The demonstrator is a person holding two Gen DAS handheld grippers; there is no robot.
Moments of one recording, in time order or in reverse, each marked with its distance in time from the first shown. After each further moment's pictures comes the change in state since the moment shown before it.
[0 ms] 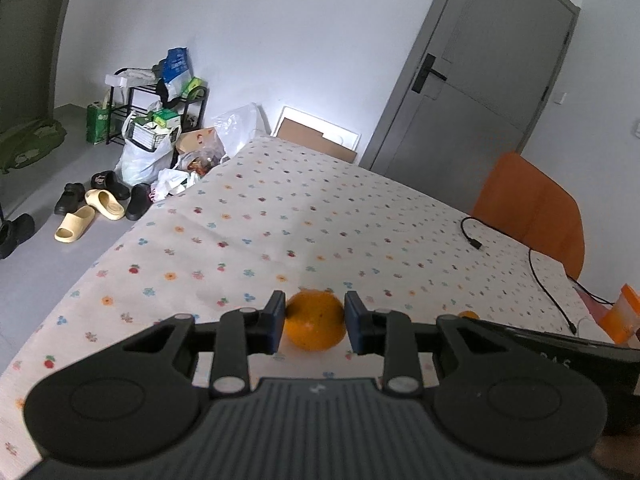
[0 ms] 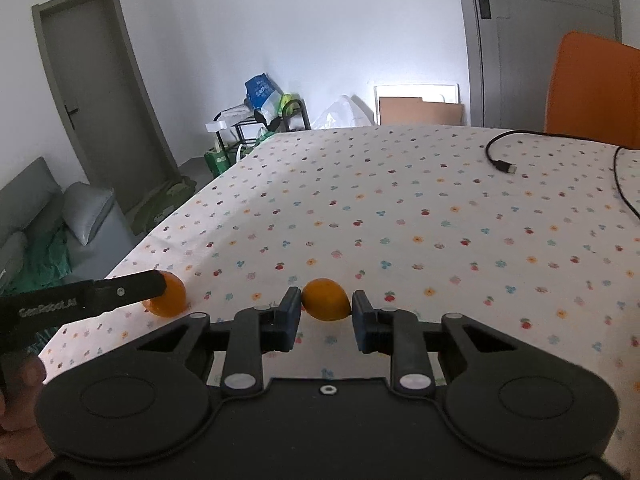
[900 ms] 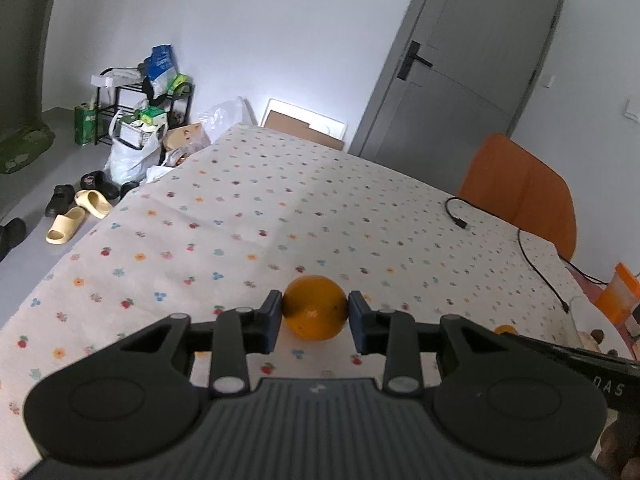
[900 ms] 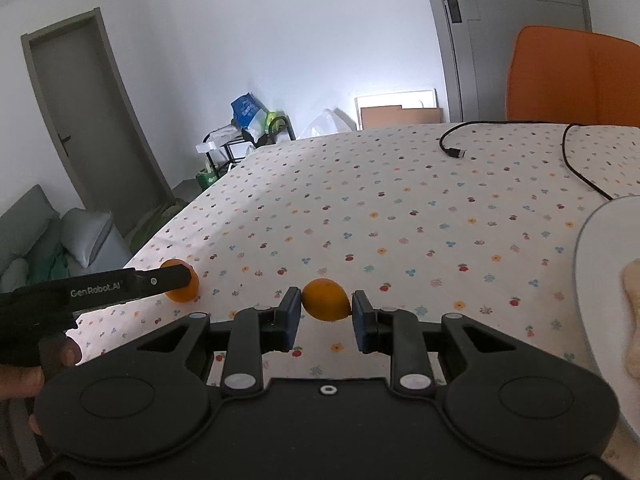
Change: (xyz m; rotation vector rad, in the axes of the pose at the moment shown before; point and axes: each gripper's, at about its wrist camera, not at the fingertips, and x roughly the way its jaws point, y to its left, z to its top) left arm -0.001 -0.018 -0.013 0.040 0.022 -0.026; right arm -0.048 -0.020 -0.028 0.072 -0.051 -0.016
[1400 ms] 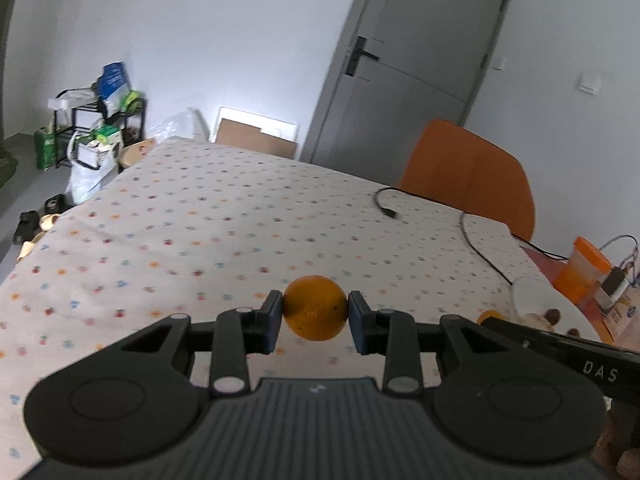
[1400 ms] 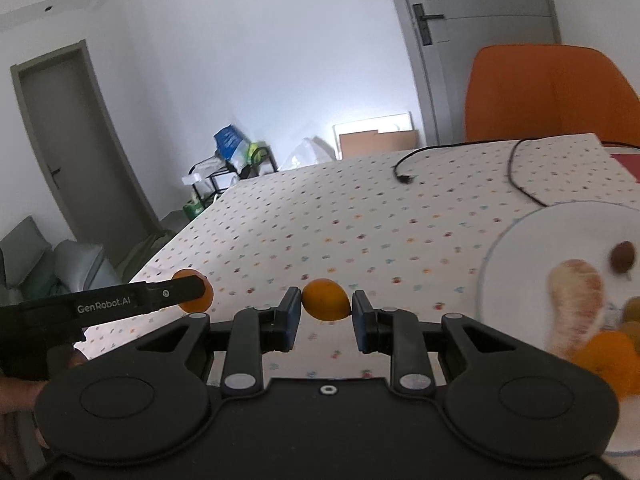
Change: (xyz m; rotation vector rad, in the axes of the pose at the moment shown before) left arm -0.006 -0.064 -0.004 0.095 -0.004 -0.099; right arm -0.046 -0.032 -0.002 0.057 -0.086 -0.041
